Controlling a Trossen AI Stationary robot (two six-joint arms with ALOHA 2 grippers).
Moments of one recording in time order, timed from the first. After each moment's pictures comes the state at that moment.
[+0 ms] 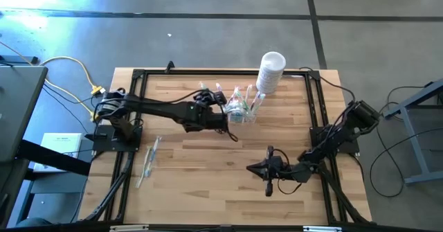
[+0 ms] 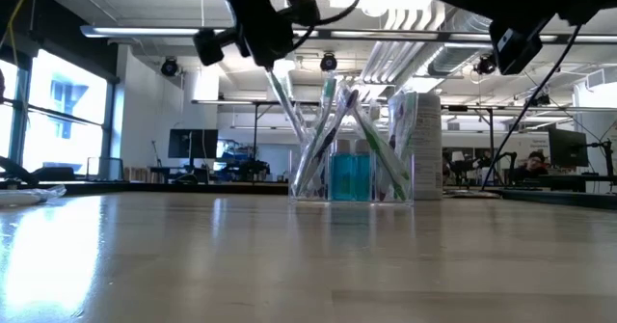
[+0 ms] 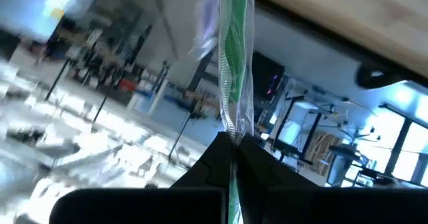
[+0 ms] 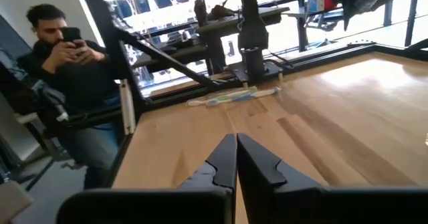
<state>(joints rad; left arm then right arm) -0.05 1.76 1.51 -0.96 -1.20 1.35 0.73 1.63 0.52 1.04 0.81 0.34</state>
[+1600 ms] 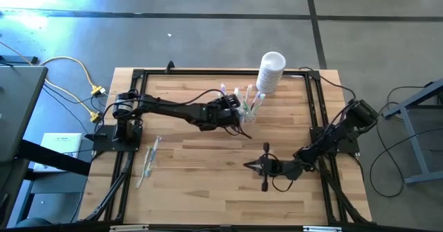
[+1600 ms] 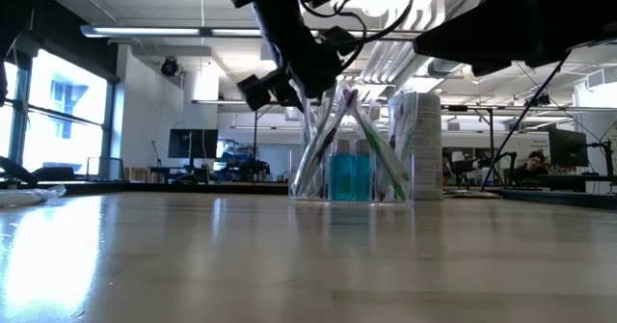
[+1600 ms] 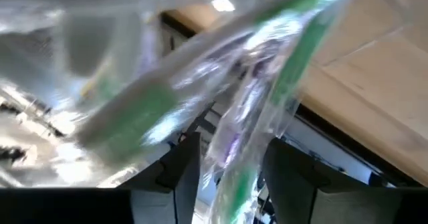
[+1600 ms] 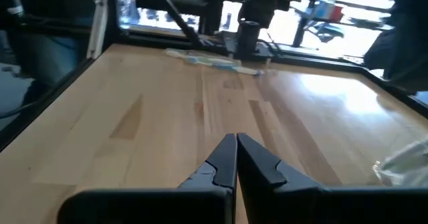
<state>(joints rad) 0.00 1.90 1.51 -0.57 -0.98 1.43 0.64 1.63 0.52 0.87 0.72 0.06</state>
